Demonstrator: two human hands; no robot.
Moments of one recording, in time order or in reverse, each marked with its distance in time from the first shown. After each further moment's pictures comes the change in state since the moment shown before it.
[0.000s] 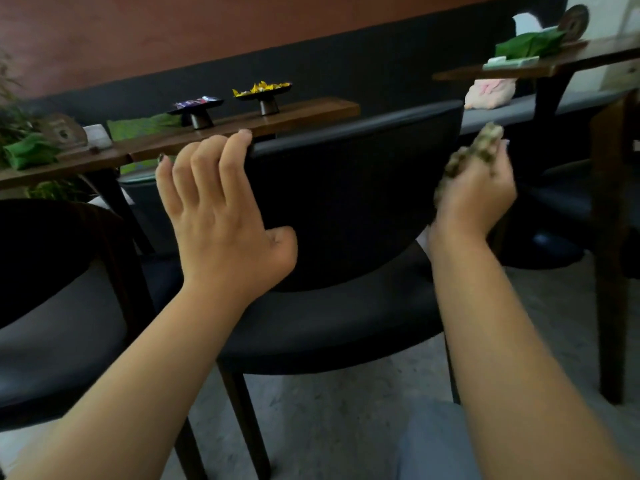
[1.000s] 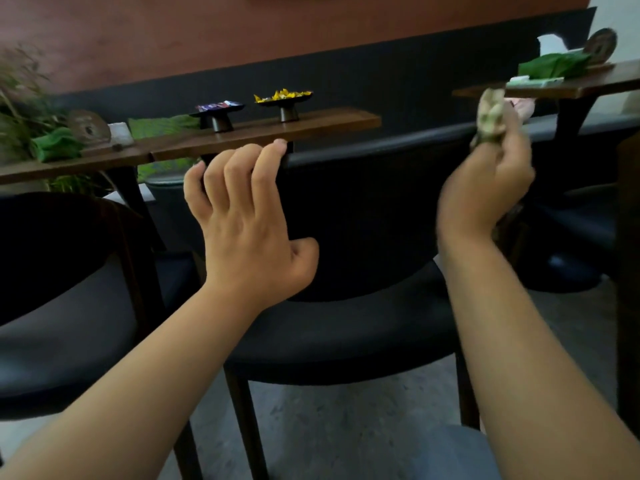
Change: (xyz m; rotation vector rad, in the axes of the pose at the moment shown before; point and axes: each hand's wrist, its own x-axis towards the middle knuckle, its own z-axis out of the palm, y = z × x) left_hand 0.000 -0.009 0.008 -0.038 0.059 0.052; right_hand -0.004 -0.014 0.027 -0.003 -0.030 -0.398
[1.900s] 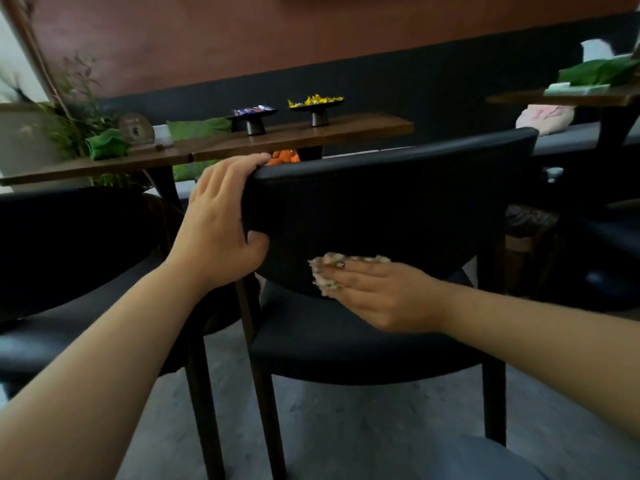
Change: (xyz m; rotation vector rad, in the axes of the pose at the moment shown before) left_hand -0.004 -0.087 -0.021 -0.349 -0.280 -0.037; right_hand -0.089 0.031 -0.022 -0.359 -1.215 -1.819
